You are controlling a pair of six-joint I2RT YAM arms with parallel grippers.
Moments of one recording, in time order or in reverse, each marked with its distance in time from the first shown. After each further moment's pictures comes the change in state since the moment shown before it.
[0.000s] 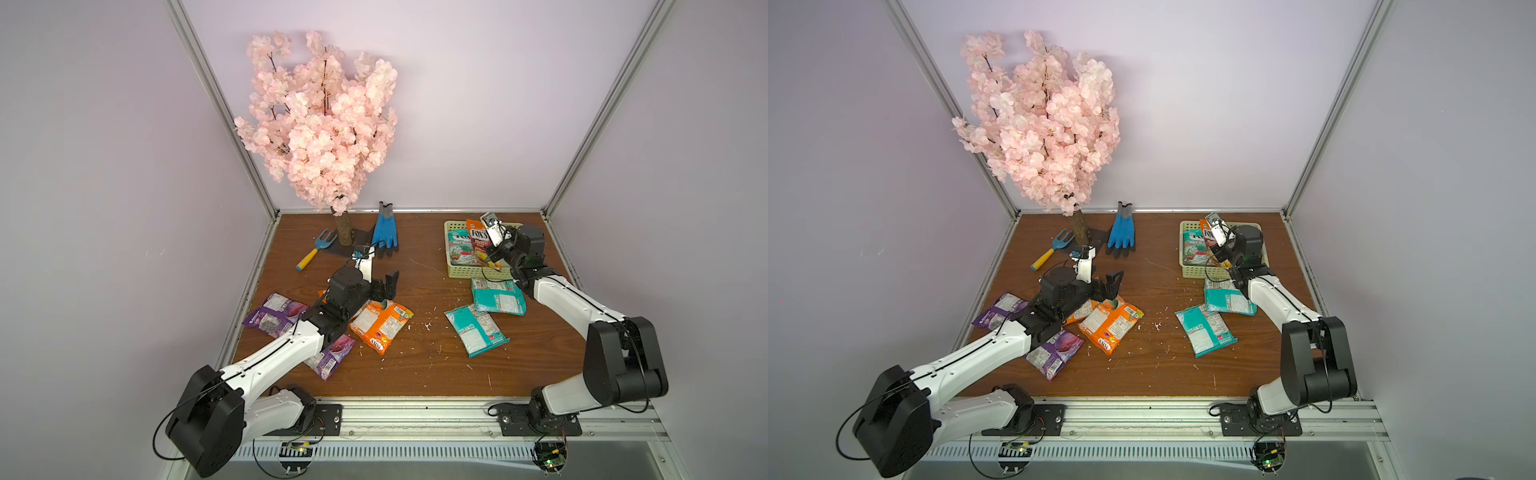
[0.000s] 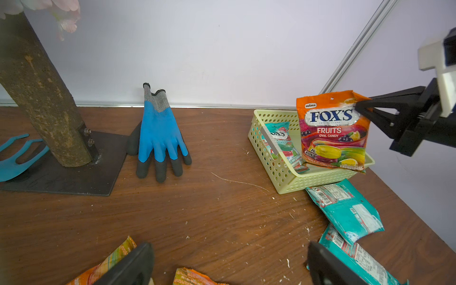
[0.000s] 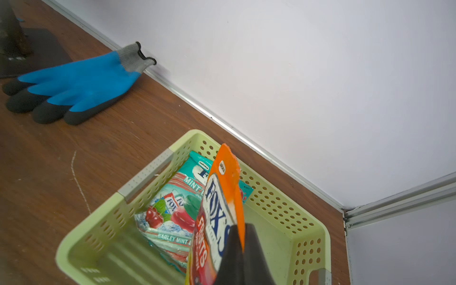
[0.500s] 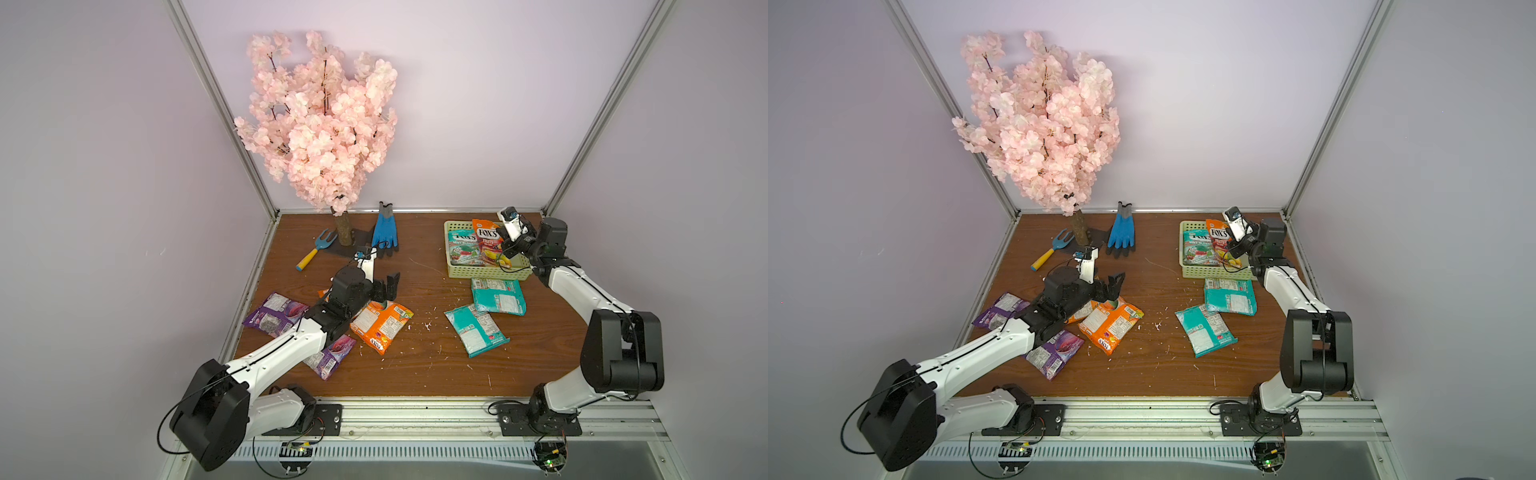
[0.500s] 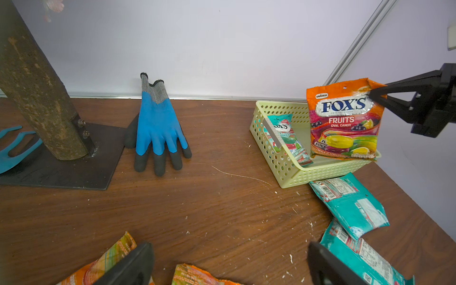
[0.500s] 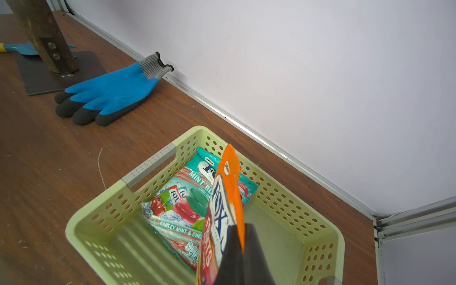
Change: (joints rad) left arm 0.000 0.041 0.005 -0.001 0.005 0.000; right arm -0.176 0.068 0.121 -0.140 -0.299 0.041
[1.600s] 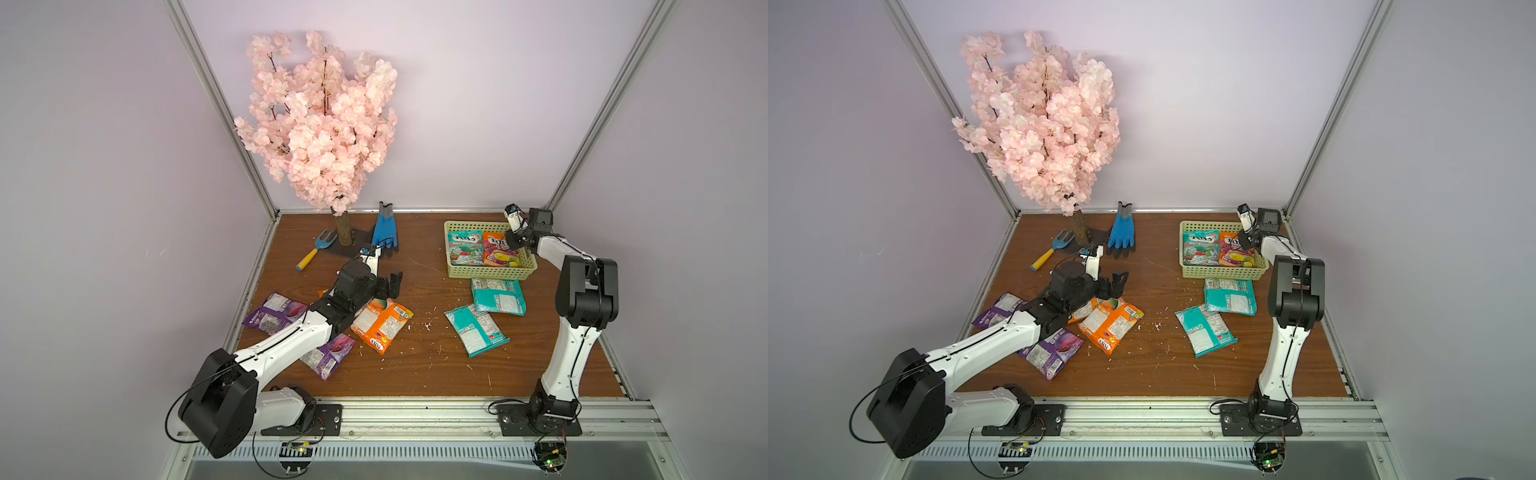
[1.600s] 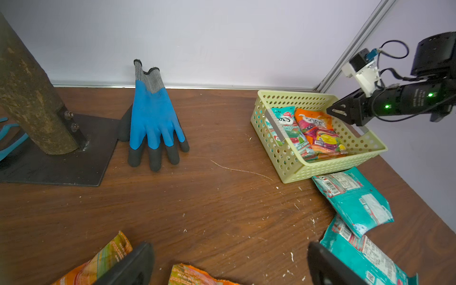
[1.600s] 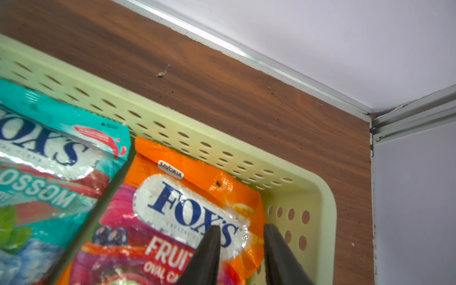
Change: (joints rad) left arm 0.000 0.072 0.069 -0.066 -0.008 -0.004; right arm -0.050 0.509 0.449 -0.257 0.338 0.003
